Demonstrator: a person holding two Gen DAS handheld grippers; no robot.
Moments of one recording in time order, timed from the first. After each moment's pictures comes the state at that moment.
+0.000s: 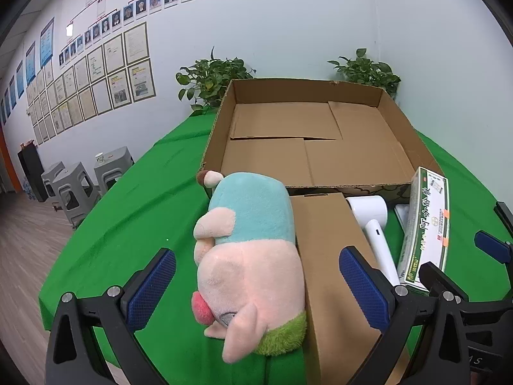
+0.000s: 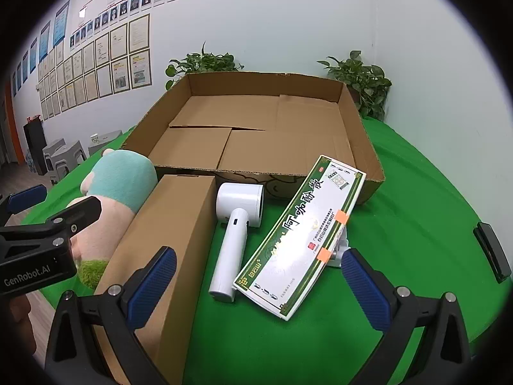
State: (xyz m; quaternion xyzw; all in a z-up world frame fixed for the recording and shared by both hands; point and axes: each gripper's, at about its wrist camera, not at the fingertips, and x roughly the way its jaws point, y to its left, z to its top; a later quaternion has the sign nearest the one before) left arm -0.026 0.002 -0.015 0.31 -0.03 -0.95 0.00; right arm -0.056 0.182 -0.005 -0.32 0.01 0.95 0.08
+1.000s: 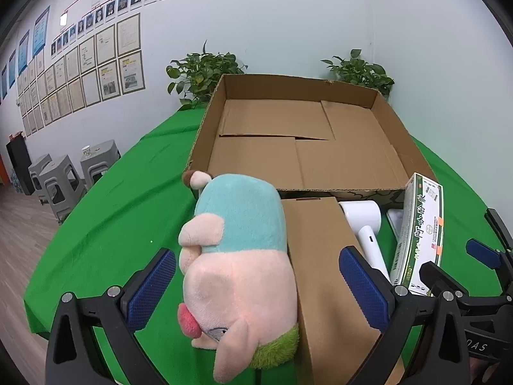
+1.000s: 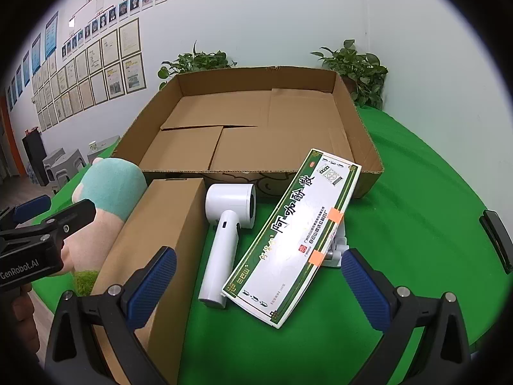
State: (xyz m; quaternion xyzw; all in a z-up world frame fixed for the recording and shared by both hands) left arm -0.043 -0.001 -0.019 0.32 0.00 -0.95 -0.03; right arm -0.065 0.201 -0.011 -0.32 0.05 0.94 0.09
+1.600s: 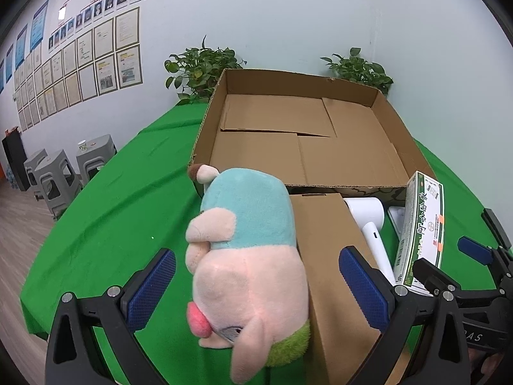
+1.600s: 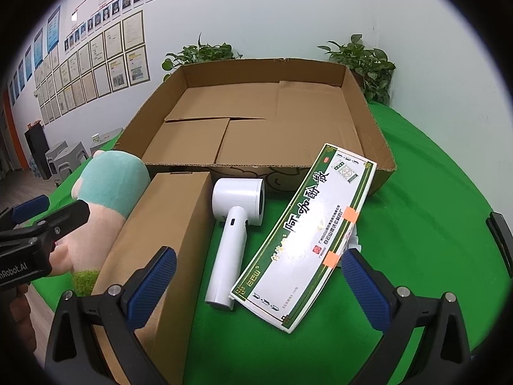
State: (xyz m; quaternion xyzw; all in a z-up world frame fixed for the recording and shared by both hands) left arm -0.047 -0.016 -0.022 0.33 0.00 -0.94 -0.04; right arm -0.075 0.196 -0.016 -0.34 0.05 0.94 0.08
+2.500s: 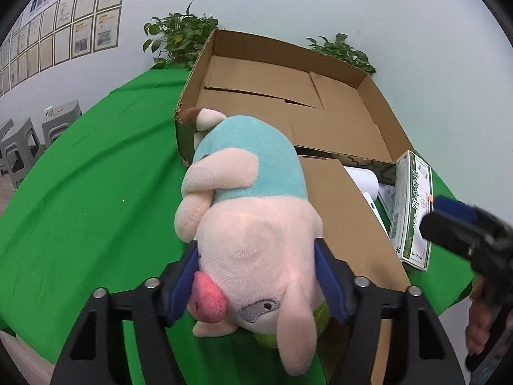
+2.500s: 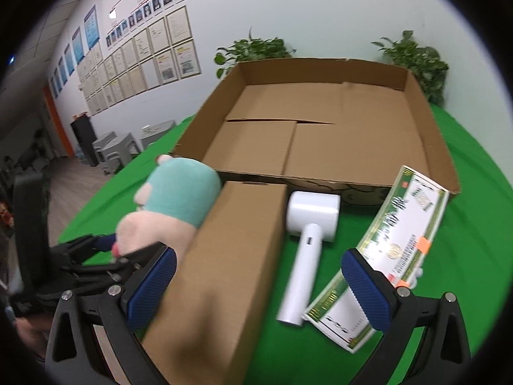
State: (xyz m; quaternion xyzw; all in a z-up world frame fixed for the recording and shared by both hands) left arm -0.062 -0.053 -0.066 0.38 0.06 -0.91 -0.13; right arm -0.103 0.169 0.007 -0.36 0.07 0.93 -0.07
